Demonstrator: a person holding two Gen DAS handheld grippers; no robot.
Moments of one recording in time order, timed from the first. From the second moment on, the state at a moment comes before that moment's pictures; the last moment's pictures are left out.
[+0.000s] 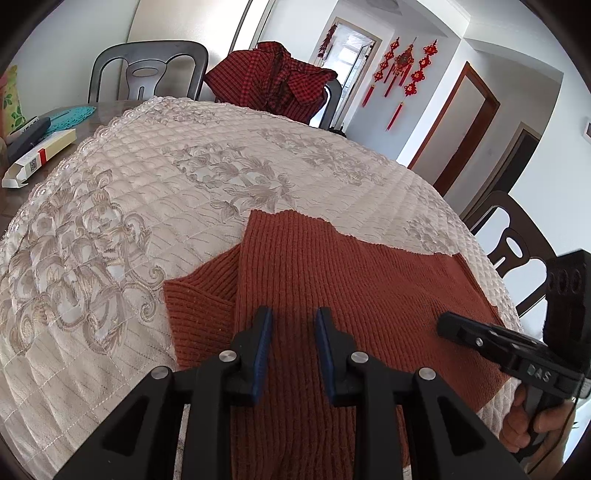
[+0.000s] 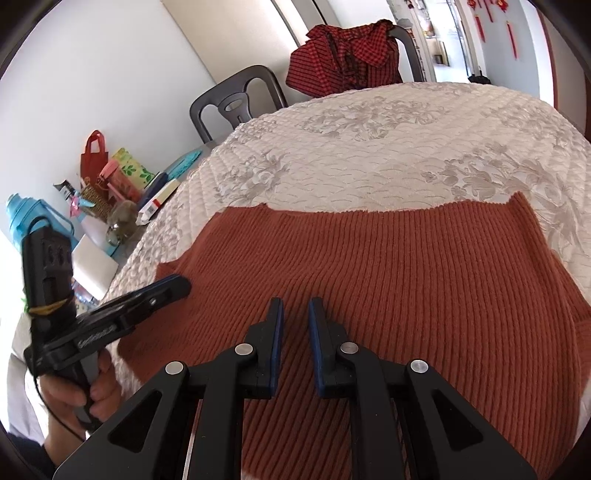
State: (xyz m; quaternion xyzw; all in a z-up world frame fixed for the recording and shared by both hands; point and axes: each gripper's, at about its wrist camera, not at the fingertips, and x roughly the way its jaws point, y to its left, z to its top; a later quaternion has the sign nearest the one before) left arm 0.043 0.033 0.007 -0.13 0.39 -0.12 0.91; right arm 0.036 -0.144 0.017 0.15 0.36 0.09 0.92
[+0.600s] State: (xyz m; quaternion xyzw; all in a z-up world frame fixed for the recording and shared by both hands) left arm 0.042 0.031 0.008 -0.12 0.39 -0.11 0.91; right arm -0.004 -0.129 0.006 0.13 0.36 0.10 0.92
